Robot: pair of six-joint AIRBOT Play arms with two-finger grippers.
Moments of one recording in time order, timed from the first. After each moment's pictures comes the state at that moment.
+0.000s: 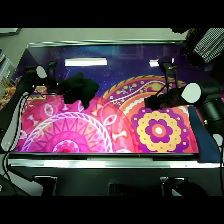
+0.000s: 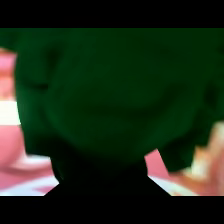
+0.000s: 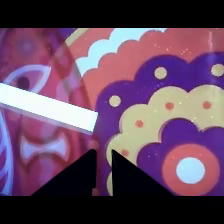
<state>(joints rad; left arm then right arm) -0.12 -1.79 1.75 1.32 -1.23 -1.61 0.23 -1.11 1.23 -1.41 1.21 1.59</state>
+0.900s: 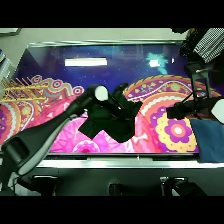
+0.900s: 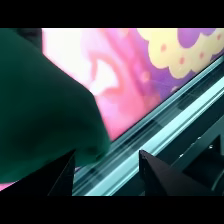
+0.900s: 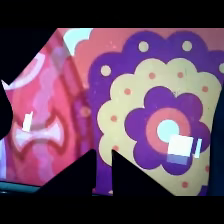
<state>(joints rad) -0.70 -1.79 1.77 0.98 -1.24 -1.79 0.23 -0.88 1.21 -1.67 1.38 1.63</state>
